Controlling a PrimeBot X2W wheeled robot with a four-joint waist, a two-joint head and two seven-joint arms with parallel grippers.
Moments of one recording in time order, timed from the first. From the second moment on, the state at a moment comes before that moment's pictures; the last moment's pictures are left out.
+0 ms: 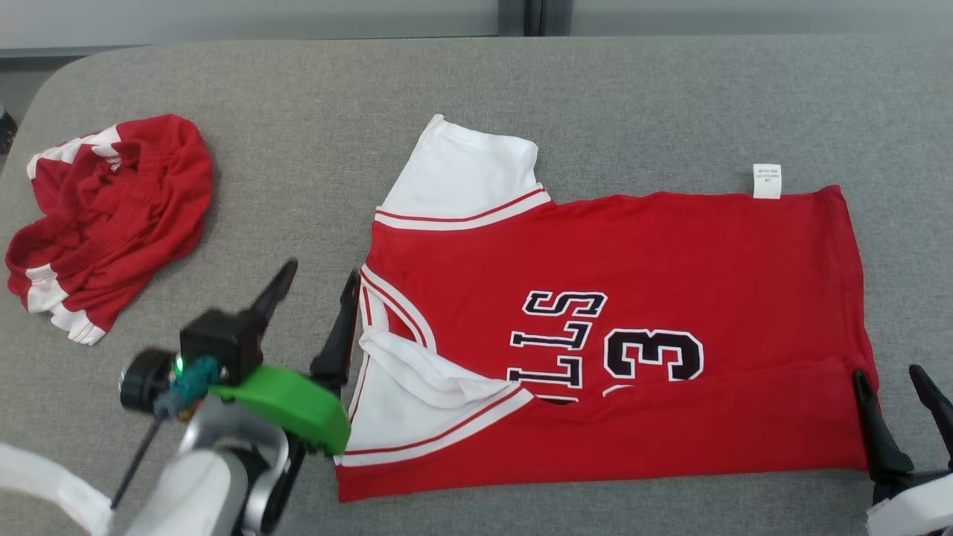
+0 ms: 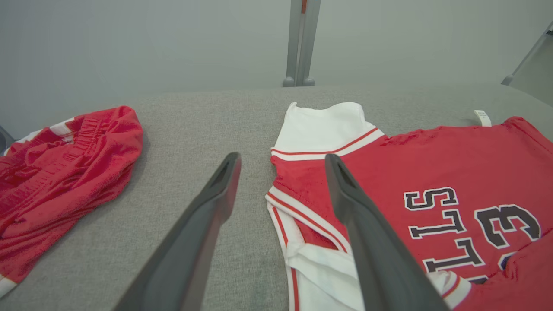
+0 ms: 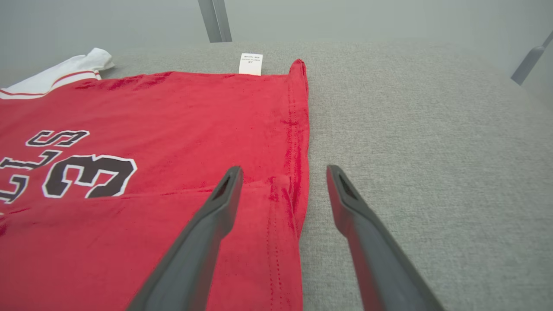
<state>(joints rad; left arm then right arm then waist) -0.15 0.29 -0.39 -0.08 -0.41 0.10 0.08 0.17 -0.41 -0.04 0.14 0.44 0.13 -0.26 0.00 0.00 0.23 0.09</state>
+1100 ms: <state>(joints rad) -1.14 0.46 -0.56 0.47 -0.65 -0.13 0.74 -0.11 -0.33 0.05 0.11 0.39 0.13 -0.26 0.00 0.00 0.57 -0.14</state>
